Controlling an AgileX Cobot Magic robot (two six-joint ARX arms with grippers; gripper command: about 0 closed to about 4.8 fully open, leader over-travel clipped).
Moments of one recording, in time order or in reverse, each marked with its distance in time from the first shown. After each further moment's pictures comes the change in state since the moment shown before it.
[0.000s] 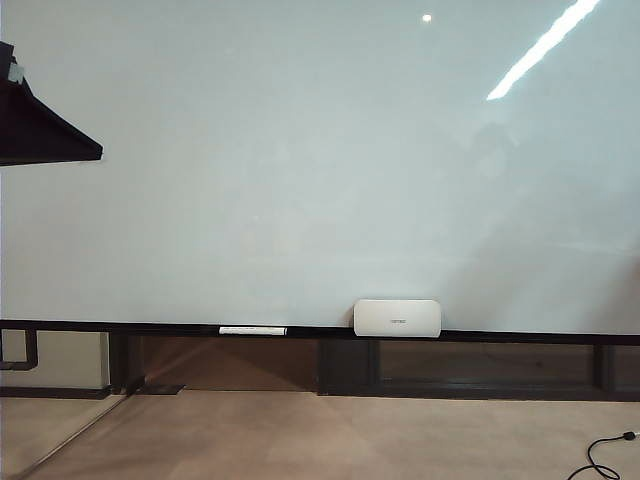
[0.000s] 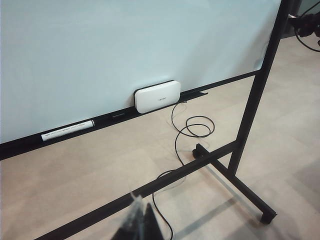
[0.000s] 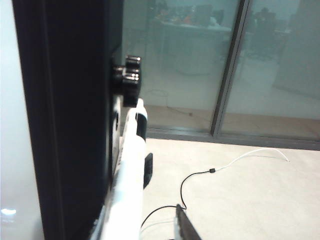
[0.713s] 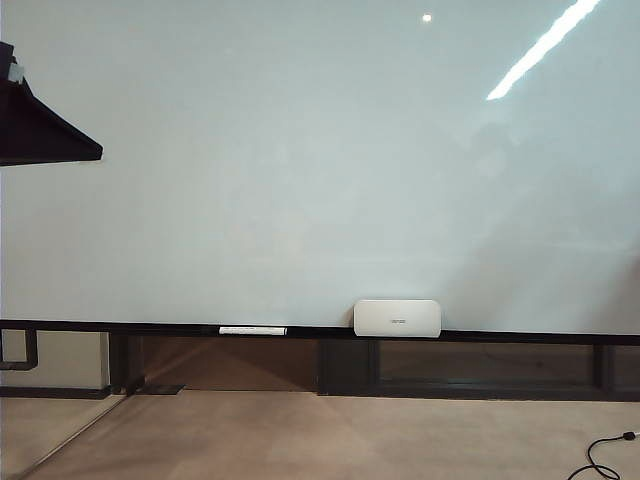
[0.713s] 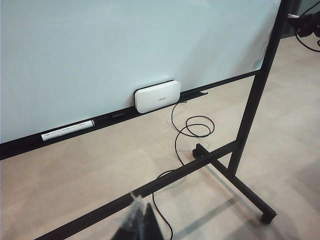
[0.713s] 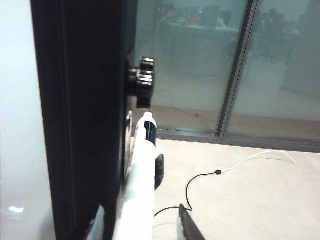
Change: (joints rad) left arm 0.000 0.000 0.000 0.000 0.000 0.000; right arm 0.000 0.000 0.000 0.000 -0.028 0.000
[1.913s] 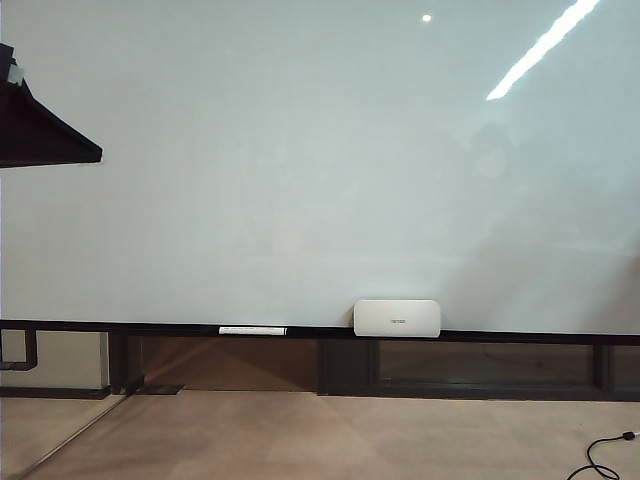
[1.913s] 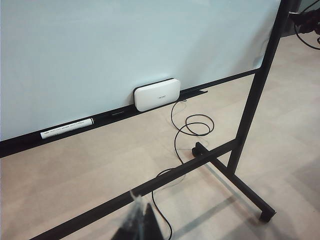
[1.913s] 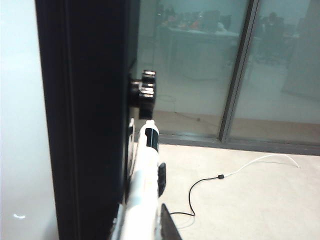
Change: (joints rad) left arm 0.000 0.000 0.000 -0.007 0.000 0.000; right arm 0.002 0.000 0.000 0.021 0.000 0.023
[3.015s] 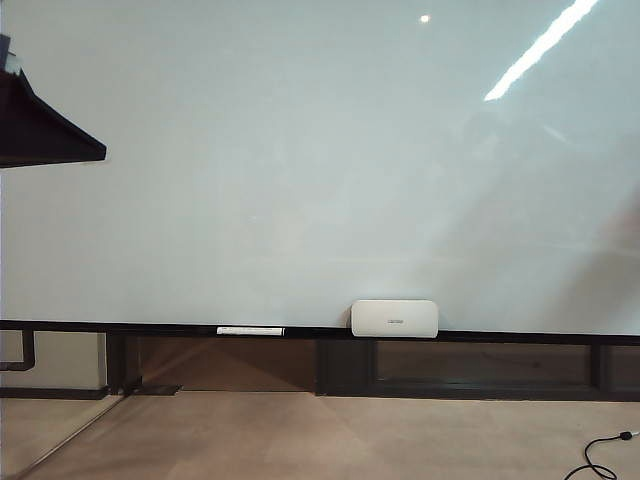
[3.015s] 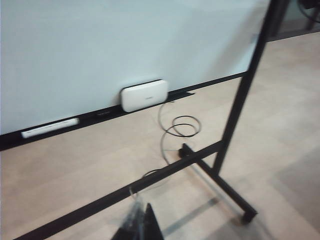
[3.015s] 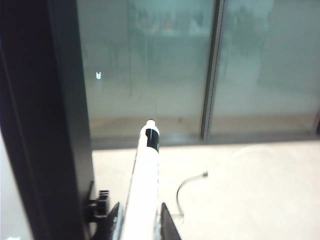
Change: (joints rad) left arm 0.000 0.000 0.000 0.000 0.043 -0.046; right arm -0.008 -0.203 -0.001 -0.223 0.089 0.063
